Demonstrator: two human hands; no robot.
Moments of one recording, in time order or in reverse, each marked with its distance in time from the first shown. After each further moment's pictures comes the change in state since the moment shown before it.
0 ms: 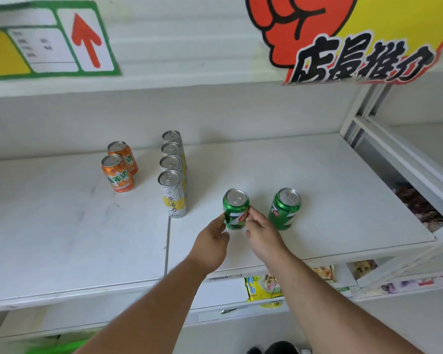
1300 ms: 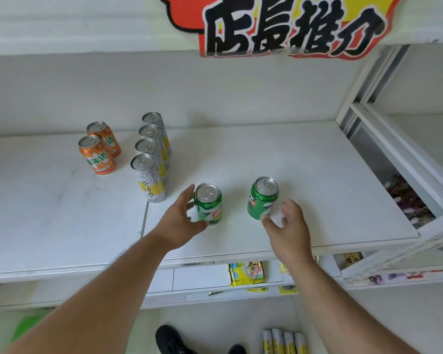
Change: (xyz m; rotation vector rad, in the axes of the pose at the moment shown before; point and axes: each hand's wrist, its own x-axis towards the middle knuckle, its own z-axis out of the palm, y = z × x) left_hand 0.014 0.008 -0.014 0.164 0.026 0.035; right_hand -0.012 0.036 -0.102 -0.156 0.274 -0.068
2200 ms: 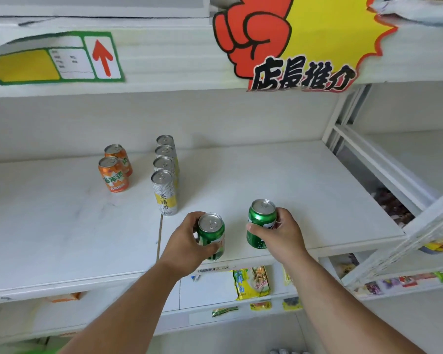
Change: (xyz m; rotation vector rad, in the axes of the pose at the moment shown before) left_hand -0.061 0.001 -0.013 -0.001 0.104 0.146; right_hand -0.034 -0.044 0.011 0.129 -0.087 0.005
